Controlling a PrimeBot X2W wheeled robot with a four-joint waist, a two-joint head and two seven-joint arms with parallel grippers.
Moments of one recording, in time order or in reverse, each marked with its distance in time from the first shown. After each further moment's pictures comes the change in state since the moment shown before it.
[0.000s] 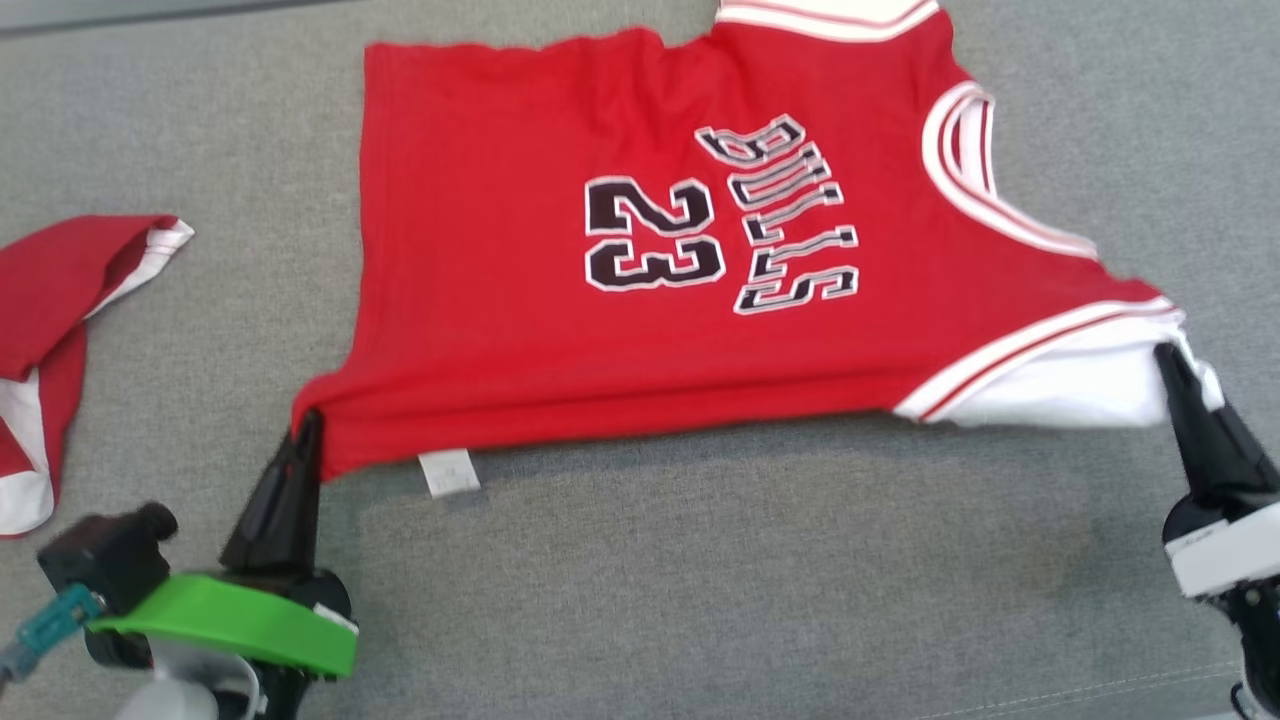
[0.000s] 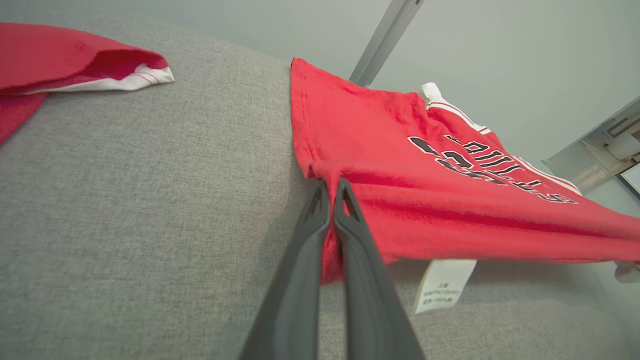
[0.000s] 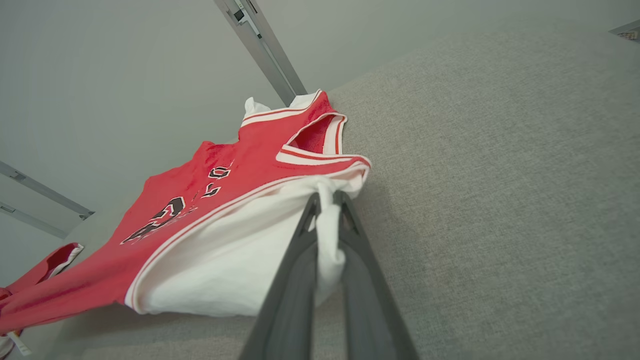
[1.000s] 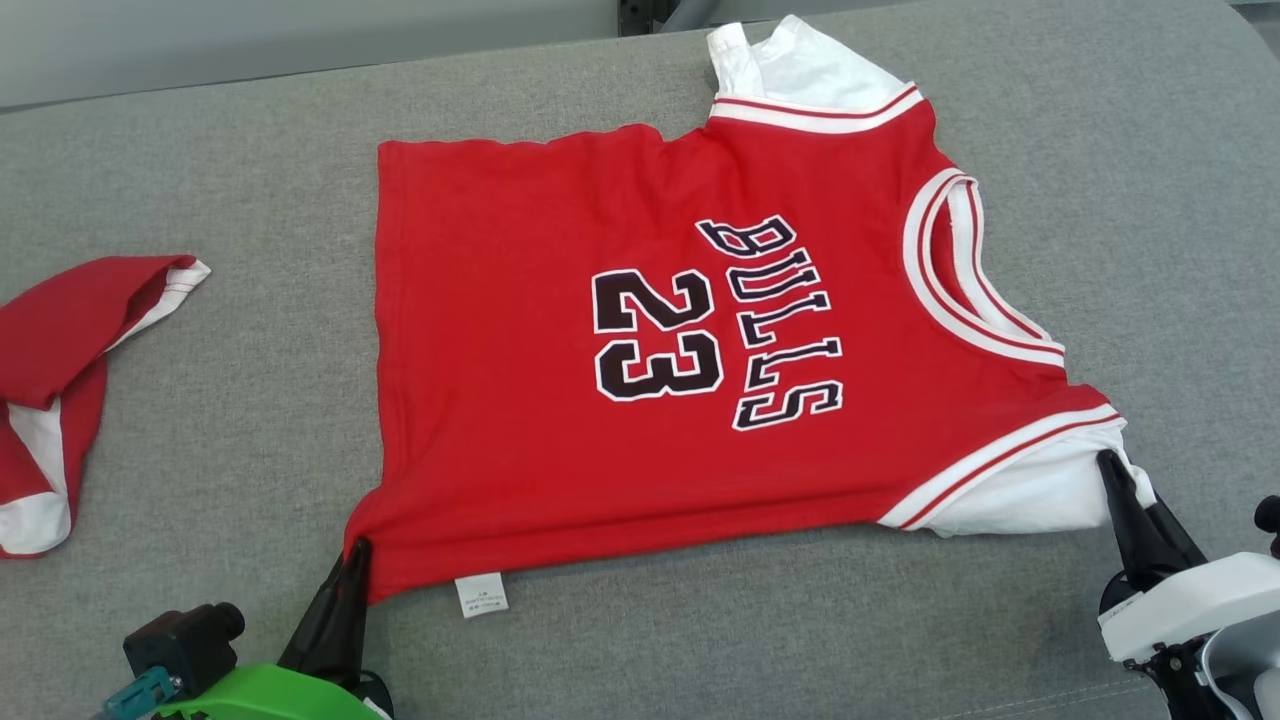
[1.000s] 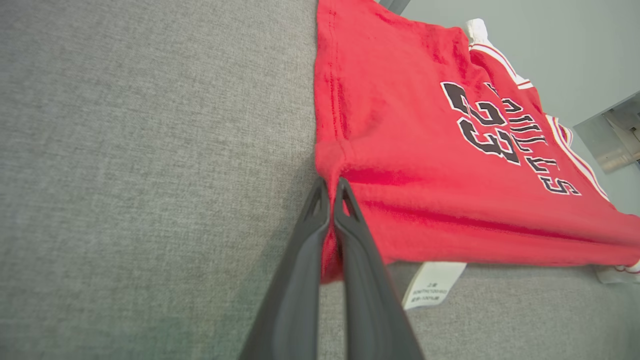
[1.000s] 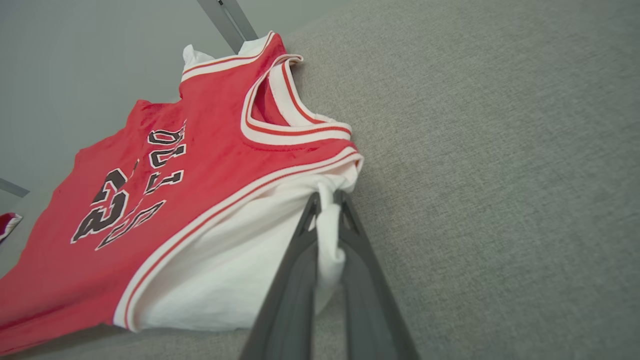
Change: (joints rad) left arm 0.145 -0.067 -0.040 0.081 -0.001 0.027 0.030; right arm 0.044 0.067 0.057 0.234 -0.119 0.000 -0.091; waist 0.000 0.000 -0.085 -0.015
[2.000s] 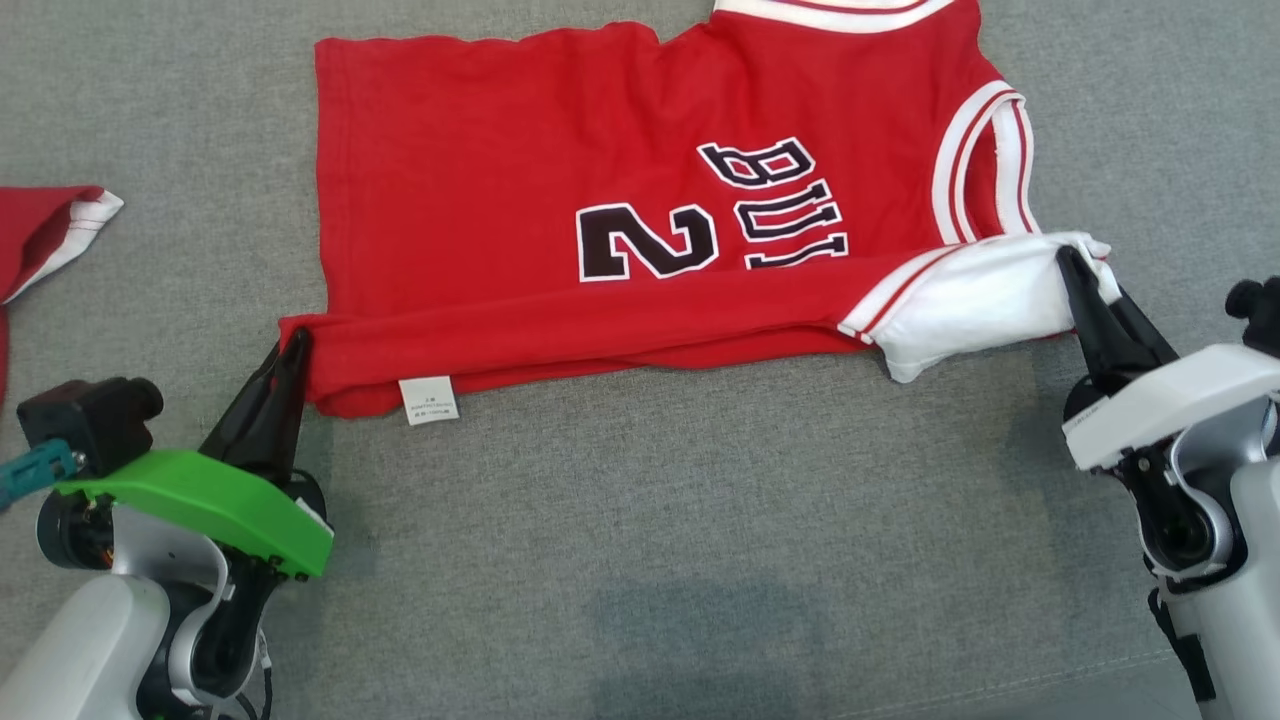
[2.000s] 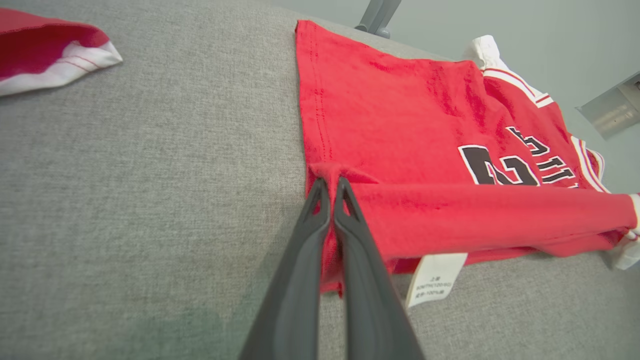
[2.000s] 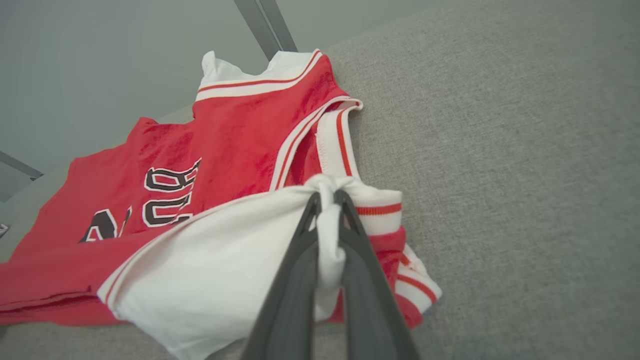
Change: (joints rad) left arm -0.287 0.115 0.038 -0.115 -0.001 0.042 0.213; right arm -0.331 -0.020 0.069 0.018 -0.027 -0.001 0.098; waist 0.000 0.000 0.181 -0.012
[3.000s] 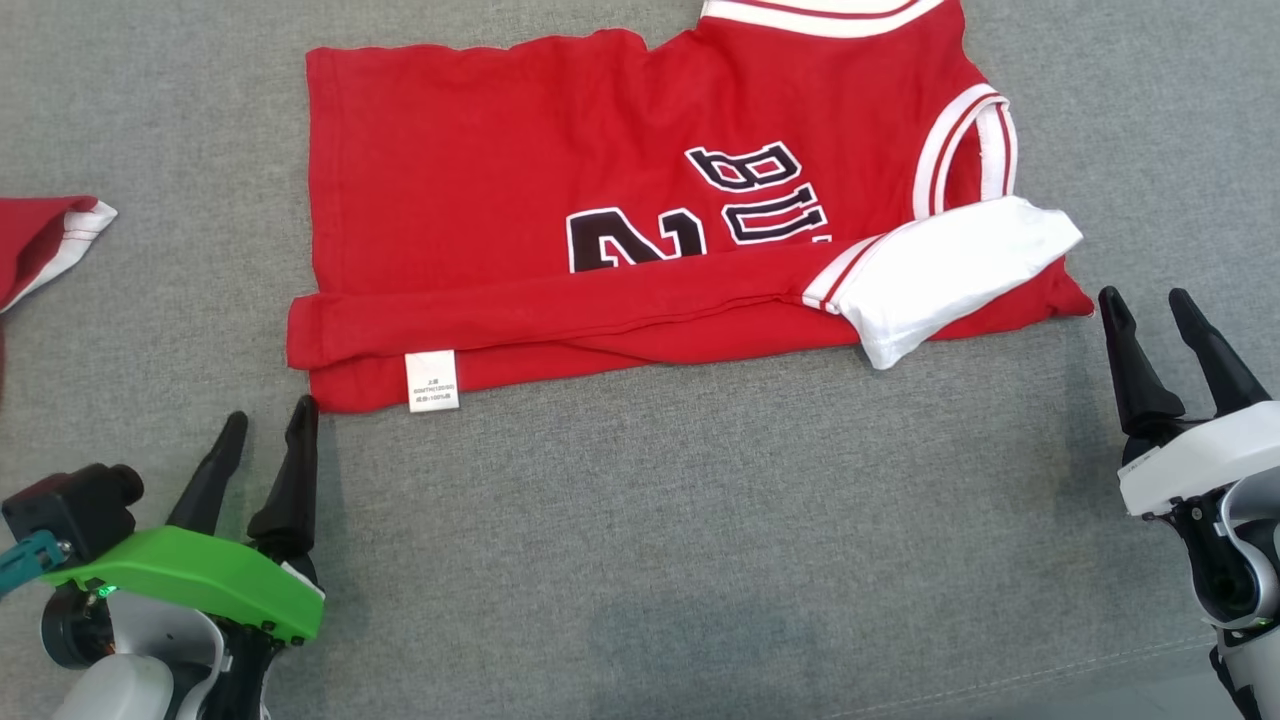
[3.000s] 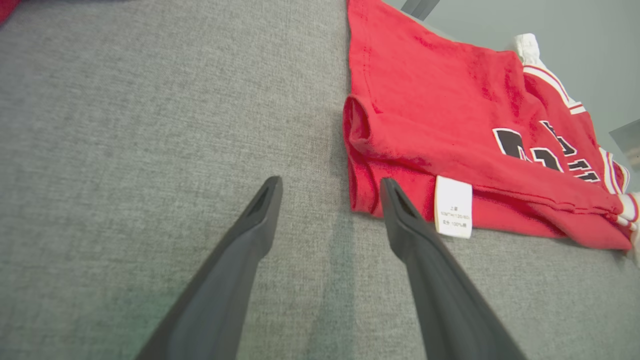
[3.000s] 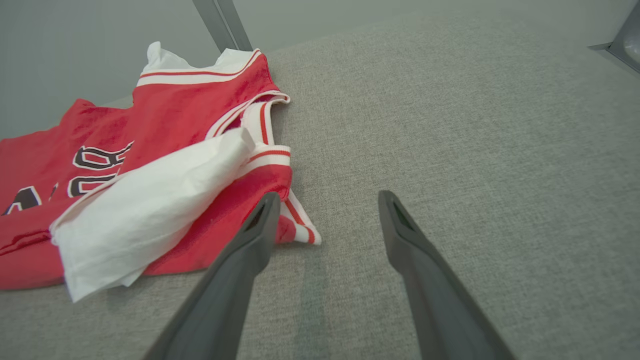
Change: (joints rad) left arm 0.131 -0.023 0.047 -0.011 -0.053 0.040 -0.066; right arm 0.070 -0.090 -0.004 0.050 -0.037 0.000 -0.128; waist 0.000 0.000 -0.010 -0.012
